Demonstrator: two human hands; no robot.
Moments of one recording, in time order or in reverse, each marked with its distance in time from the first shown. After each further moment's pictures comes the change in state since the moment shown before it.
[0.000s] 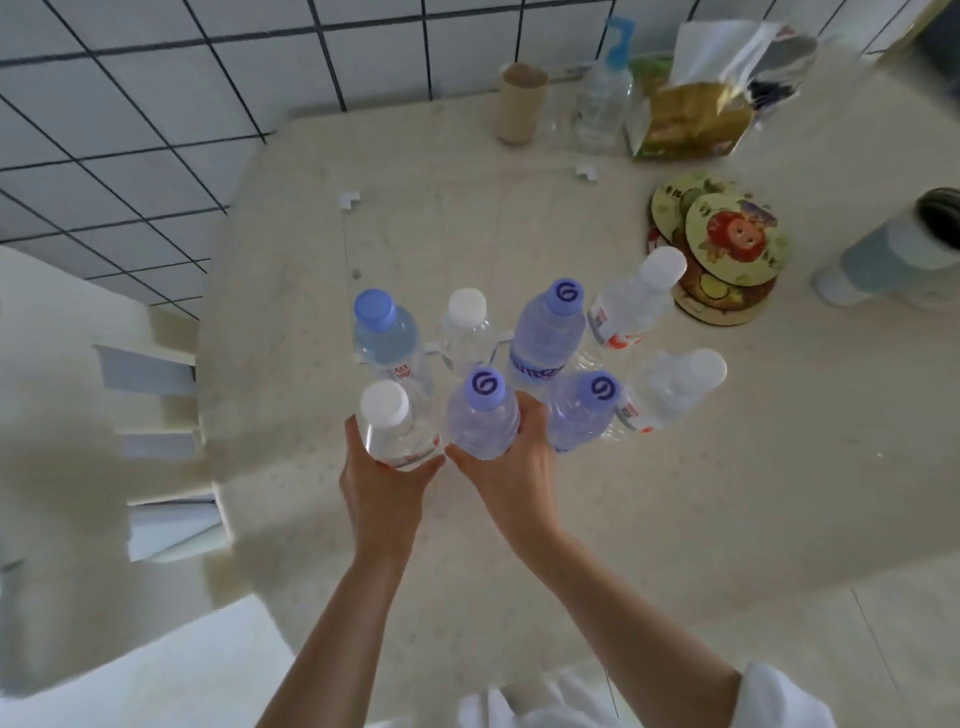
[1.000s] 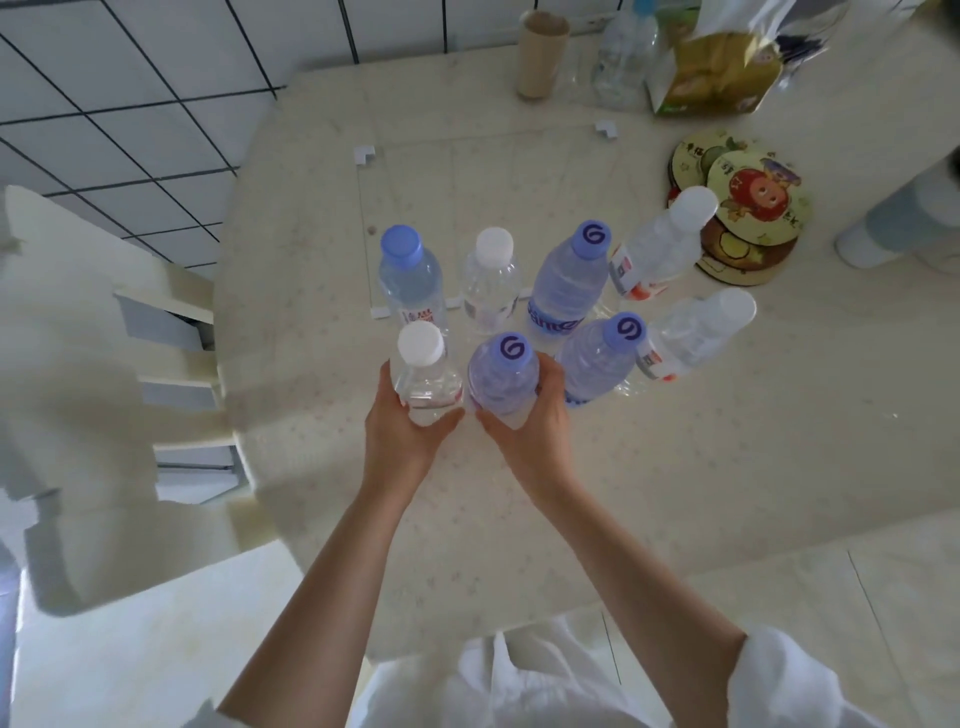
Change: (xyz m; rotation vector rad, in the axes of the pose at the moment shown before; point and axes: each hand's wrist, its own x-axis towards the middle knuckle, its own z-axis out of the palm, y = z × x) left_hand 0.008 -0.015 -0.014 0.017 -0.255 0.041; right_hand -0.017 0.044 0.010 -0.081 -0.048 0.078
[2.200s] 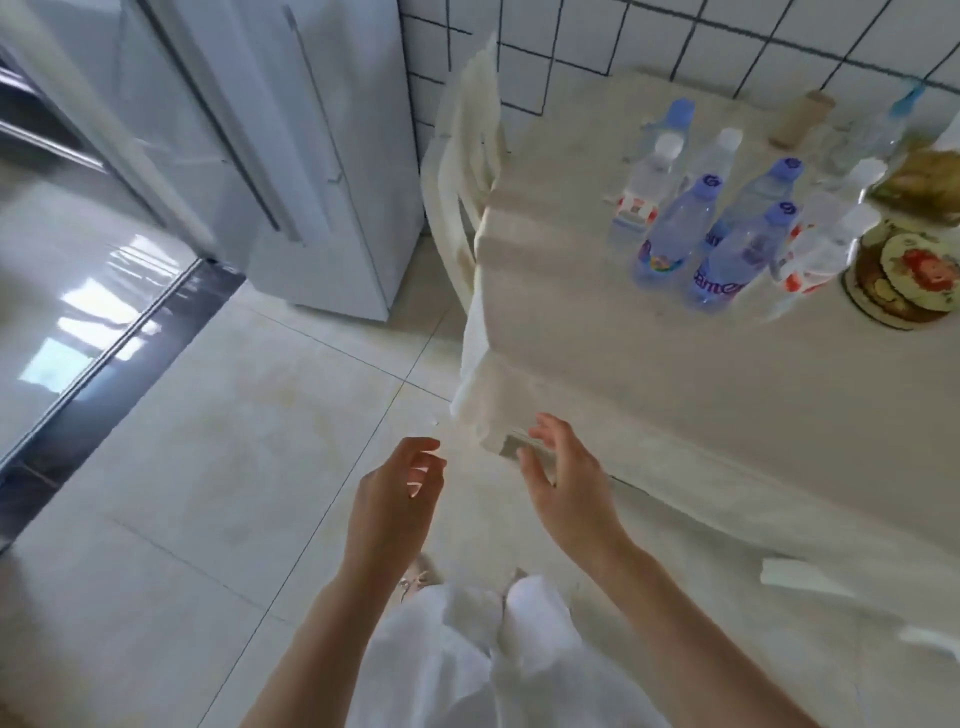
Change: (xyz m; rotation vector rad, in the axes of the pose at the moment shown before) left_hand -0.485 -0.096 -0.045 0.024 0.491 -0.195; right_hand -0.354 0.046 -0.130 -0.366 -0.723 -0.456
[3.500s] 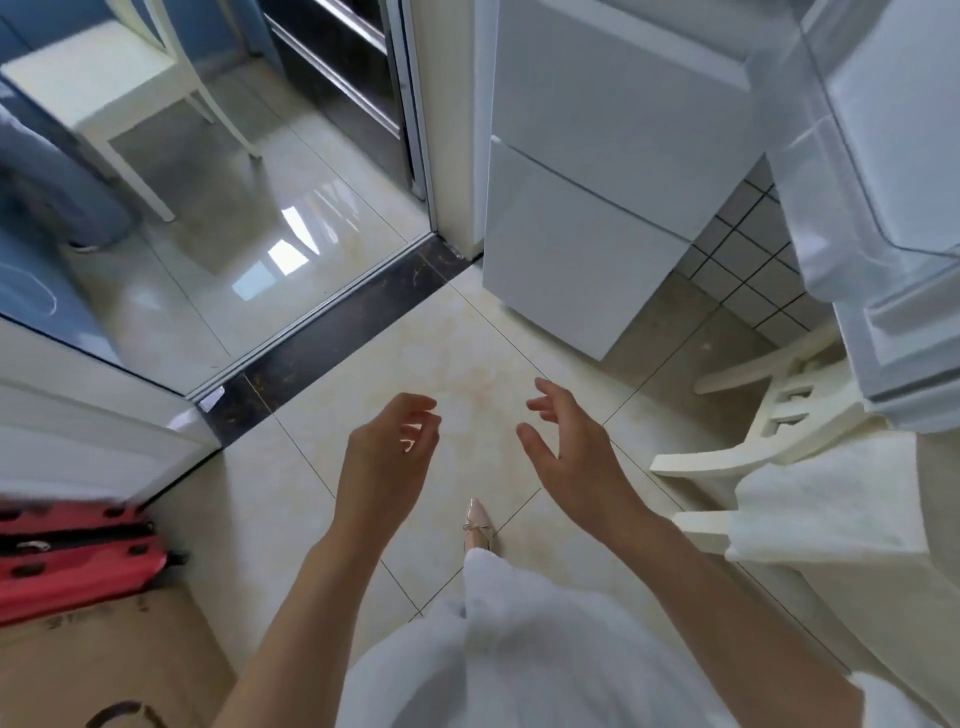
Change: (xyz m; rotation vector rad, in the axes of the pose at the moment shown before) left_hand 0.170 -0.236 -0.437 -0.037 0.339 -0.212; right_hand 0.132 -0.363 0.386 -0.051 -0.411 -0.252
